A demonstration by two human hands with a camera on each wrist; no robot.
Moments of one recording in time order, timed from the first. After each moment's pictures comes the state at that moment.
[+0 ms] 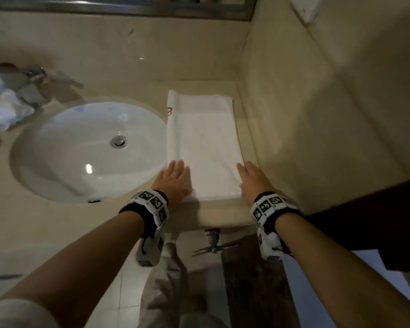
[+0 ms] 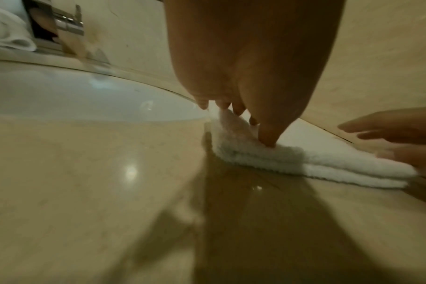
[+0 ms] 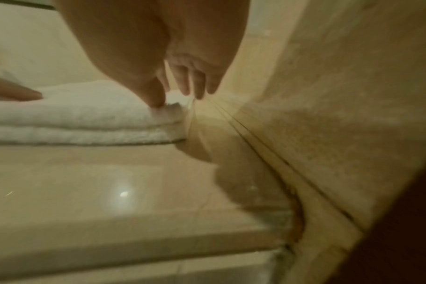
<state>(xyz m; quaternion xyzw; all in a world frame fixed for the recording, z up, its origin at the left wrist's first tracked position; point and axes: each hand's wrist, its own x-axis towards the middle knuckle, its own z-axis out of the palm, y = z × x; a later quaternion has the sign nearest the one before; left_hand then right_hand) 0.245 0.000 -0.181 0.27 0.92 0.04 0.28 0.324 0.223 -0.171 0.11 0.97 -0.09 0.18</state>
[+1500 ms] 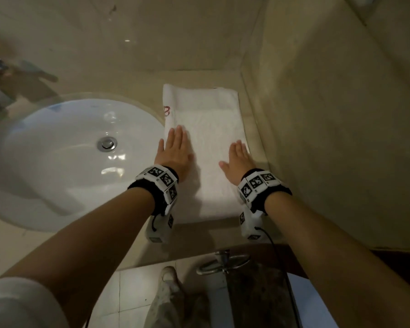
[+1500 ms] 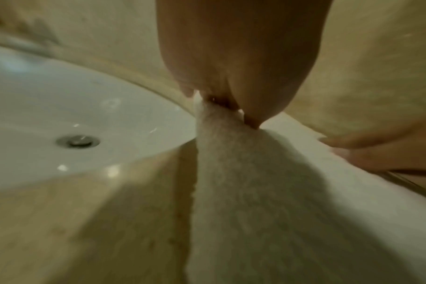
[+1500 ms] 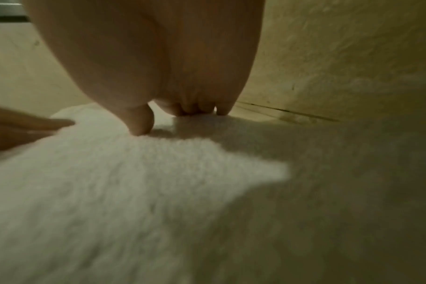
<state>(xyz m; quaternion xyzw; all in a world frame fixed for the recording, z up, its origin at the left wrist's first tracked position) 0.153 0.032 -0.170 0.23 0.94 0.07 0.25 0.221 0.191 -0.164 0.20 0.93 -0.15 0.26</state>
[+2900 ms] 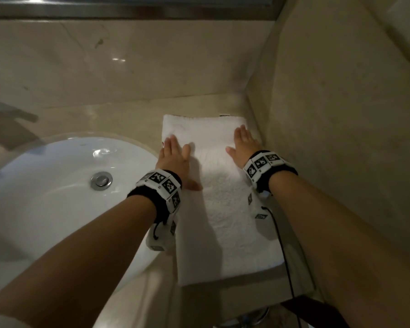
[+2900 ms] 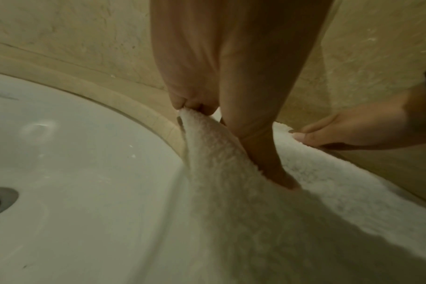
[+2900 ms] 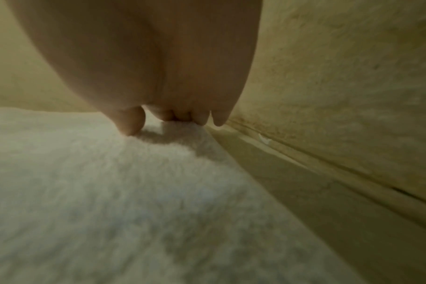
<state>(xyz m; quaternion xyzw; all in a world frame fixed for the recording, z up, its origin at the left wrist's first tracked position) 0.043 0.059 -0.169 0.27 0.92 -0.01 0.28 0.078 0.247 -0.173 0.20 0.94 -0.10 0.27</state>
